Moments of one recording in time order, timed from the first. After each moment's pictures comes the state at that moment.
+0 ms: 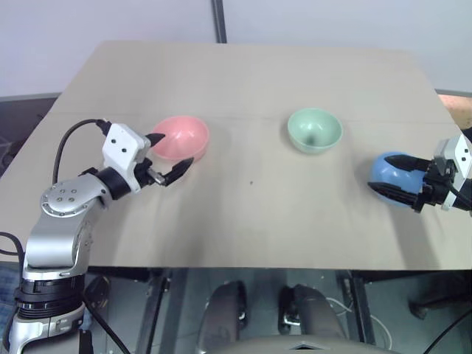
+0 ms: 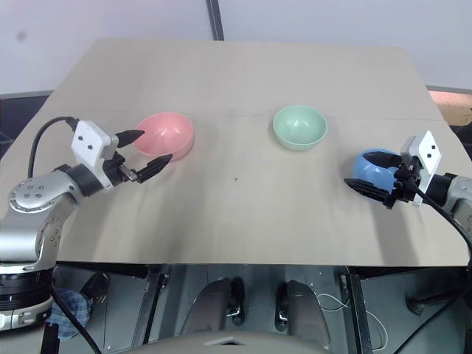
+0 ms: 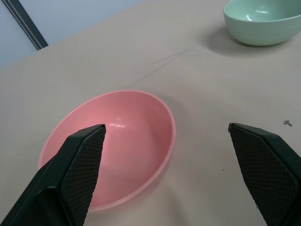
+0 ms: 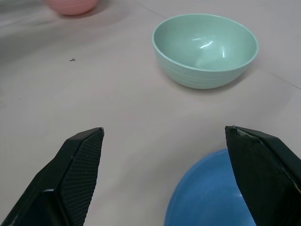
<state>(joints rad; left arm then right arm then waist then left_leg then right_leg) -0.21 0.75 0.26 -0.26 -0.35 0.43 -0.72 -0.18 -0.88 -0.29 -0.11 0.54 0.48 1.06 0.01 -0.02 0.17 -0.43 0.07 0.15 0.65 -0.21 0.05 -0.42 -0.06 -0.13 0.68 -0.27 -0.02</state>
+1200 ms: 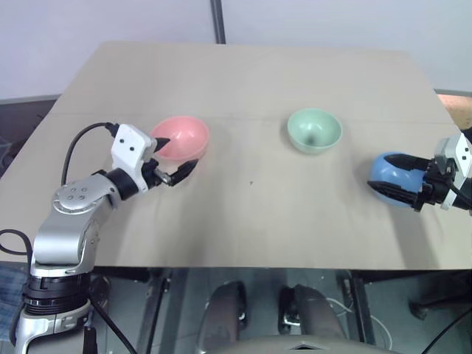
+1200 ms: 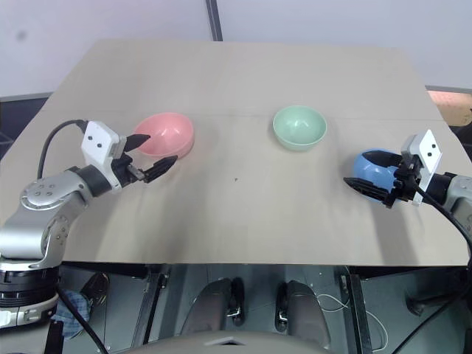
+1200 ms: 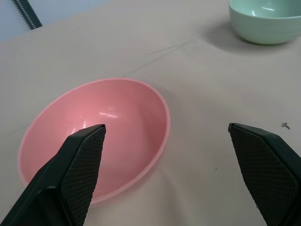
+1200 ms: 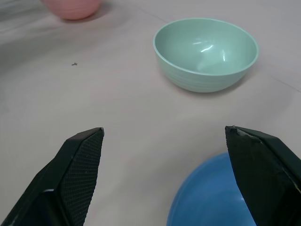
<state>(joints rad) -0.23 0.74 0.23 -0.27 -0.38 0.52 -0.66 -0.19 -0.88 -0.29 -0.11 0.55 0.48 1.06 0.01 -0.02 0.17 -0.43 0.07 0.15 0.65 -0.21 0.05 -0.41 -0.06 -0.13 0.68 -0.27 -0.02</state>
